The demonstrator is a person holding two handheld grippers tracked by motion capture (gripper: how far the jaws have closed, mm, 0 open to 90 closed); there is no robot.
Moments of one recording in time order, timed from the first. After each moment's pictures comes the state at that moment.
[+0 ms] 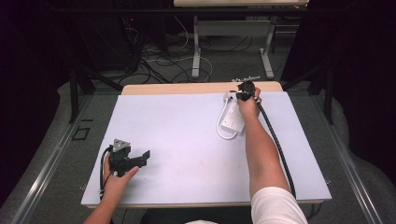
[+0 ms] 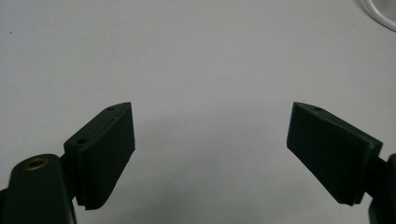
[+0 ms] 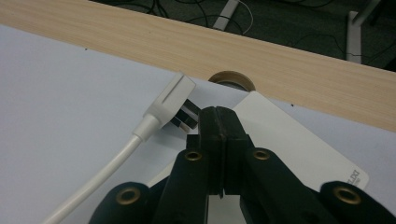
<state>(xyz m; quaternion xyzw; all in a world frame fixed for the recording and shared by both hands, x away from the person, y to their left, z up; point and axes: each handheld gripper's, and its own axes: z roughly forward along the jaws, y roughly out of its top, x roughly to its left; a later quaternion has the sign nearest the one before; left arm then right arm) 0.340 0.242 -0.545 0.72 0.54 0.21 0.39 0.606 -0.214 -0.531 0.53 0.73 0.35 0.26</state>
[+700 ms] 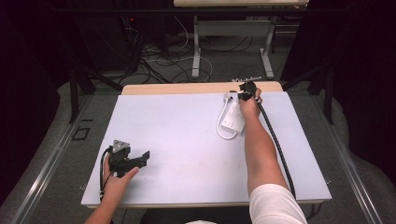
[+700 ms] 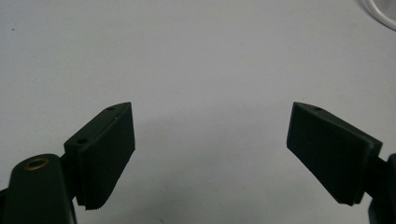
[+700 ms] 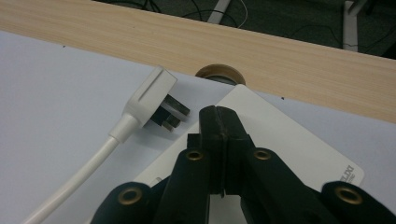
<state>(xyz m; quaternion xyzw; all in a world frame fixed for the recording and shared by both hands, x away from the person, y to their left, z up) 0.338 0.241 -0.545 0.72 0.54 0.21 0.38 0.613 -0.222 -0.538 0.54 0.72 0.35 0.25</state>
